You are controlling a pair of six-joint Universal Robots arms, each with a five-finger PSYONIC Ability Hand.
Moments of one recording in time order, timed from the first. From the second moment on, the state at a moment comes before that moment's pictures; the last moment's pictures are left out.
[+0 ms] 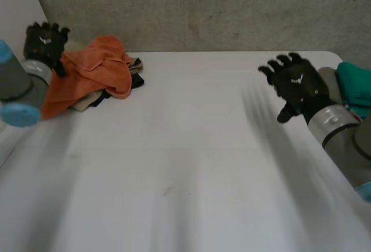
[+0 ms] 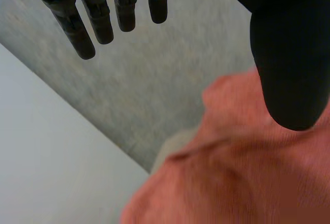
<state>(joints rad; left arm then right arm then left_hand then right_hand) 4.65 -2.45 -0.81 3.38 -1.46 3.64 1.79 -1.26 1.69 -0.40 1.26 2.60 0.17 0.20 0.21 0.21 0.05 0.22 0.21 0.21 0.21 0.05</state>
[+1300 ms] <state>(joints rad) 4.67 -2.87 -0.48 3.56 -1.40 3.70 1.78 -1.21 1.80 -0.41 1.27 2.59 0.99 0.91 0.88 0.88 0.68 0.22 0.21 0.21 0.21 0.05</state>
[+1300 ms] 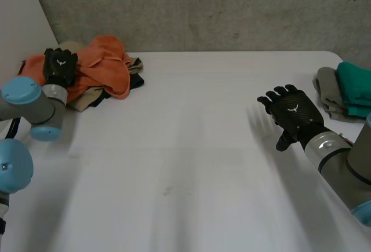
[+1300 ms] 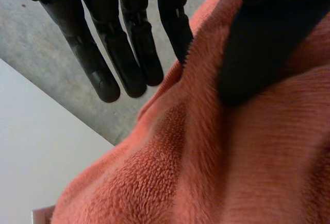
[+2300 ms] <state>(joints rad) 4.09 -1.70 -1.73 3.41 -1.52 3.39 1.74 -1.27 1.65 -0.13 1.30 2.65 0.25 0.25 0.26 0.25 0.06 0.22 0.21 0.21 0.21 0.05</state>
